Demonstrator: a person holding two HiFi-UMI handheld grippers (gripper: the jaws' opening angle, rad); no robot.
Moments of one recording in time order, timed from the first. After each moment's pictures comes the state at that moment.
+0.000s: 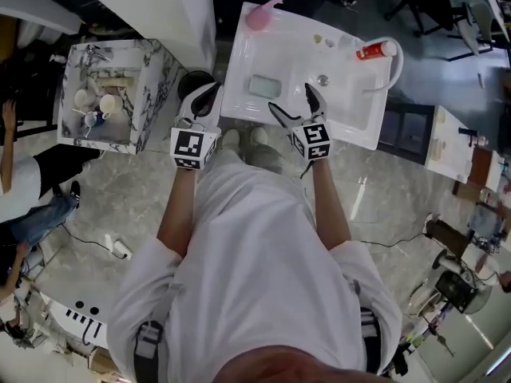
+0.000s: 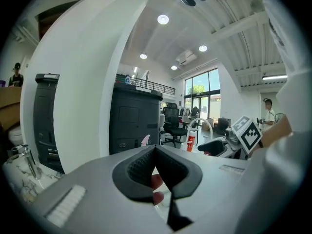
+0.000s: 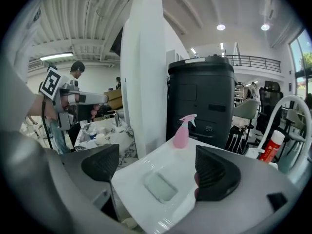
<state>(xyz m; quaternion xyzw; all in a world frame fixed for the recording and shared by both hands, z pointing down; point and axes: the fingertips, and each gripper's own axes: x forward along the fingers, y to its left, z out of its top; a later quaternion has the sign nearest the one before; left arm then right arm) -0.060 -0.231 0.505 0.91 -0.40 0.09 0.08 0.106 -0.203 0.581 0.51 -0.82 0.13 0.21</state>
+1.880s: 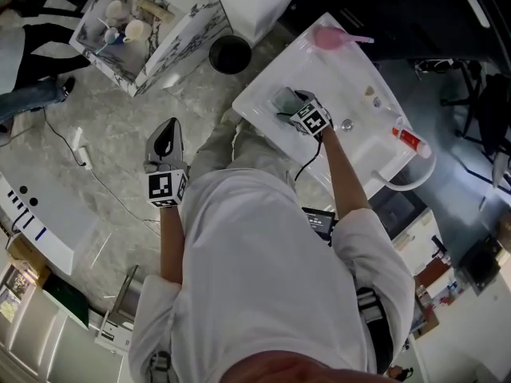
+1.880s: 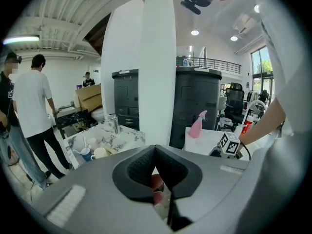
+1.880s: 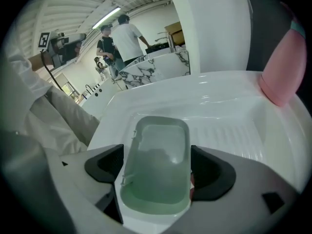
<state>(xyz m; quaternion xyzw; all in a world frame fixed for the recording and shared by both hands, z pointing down) -0.197 -0.128 0.564 0.66 -0.70 0.18 0.18 0.071 -0.239 0.839 0.02 -0.85 0.19 0.49</state>
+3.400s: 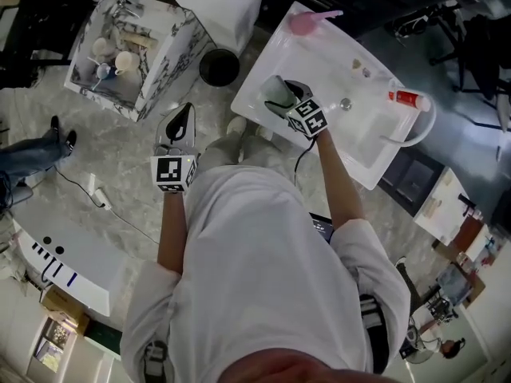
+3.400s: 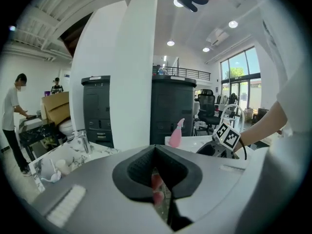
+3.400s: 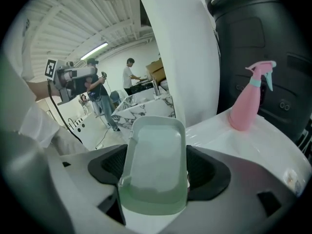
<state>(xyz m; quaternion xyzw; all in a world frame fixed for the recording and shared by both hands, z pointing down) -0.167 -0.187 0.542 0.78 -0.59 0.16 0.12 0.031 -0.247 0.721 0.18 -0.90 0.21 0.33</state>
